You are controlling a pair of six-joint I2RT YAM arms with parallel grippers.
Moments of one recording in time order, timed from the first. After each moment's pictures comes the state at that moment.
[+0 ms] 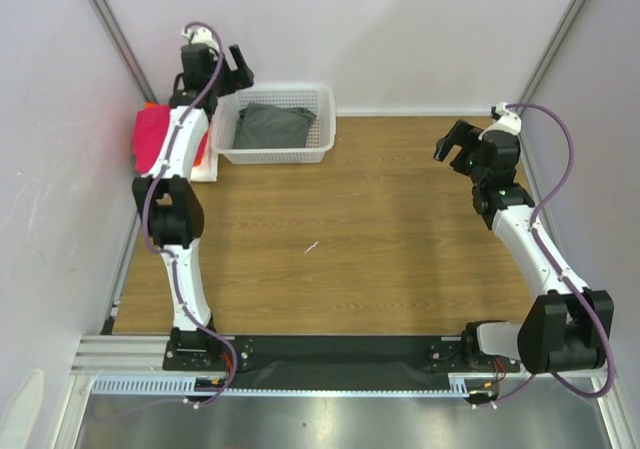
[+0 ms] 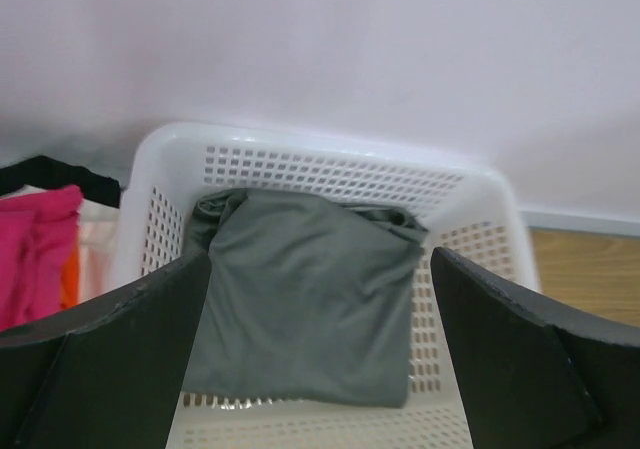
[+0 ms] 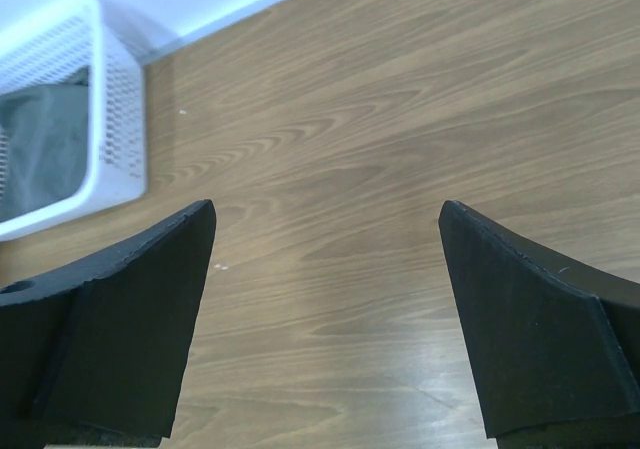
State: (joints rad) left arm -0.03 2.14 2.14 -0.31 0.10 -0.30; right arm 0.09 1.25 1.00 -0.03 0.09 0.43
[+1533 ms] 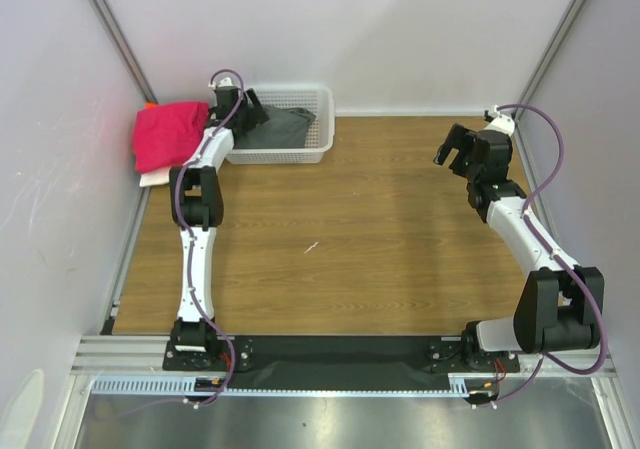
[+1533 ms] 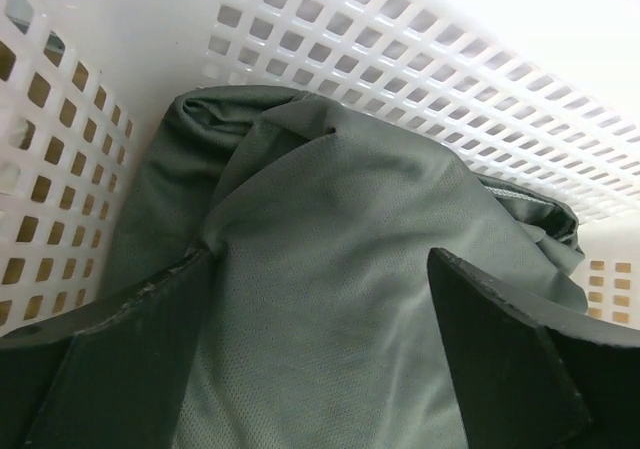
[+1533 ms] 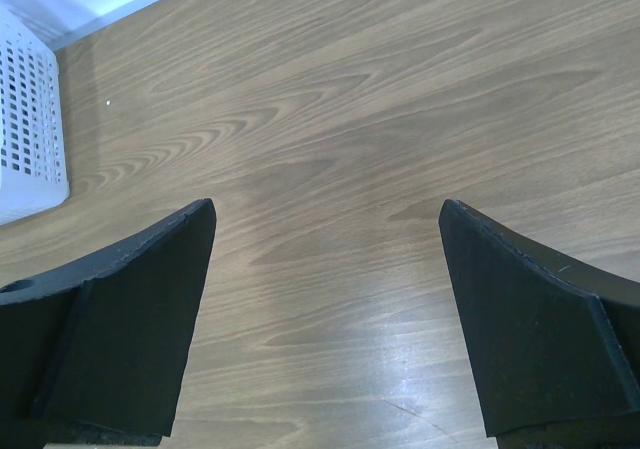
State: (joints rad) left arm -0.04 2.62 2.30 -0.21 0.04 -0.50; right arm 0.07 1.37 1.00 -0.01 0.15 0.37
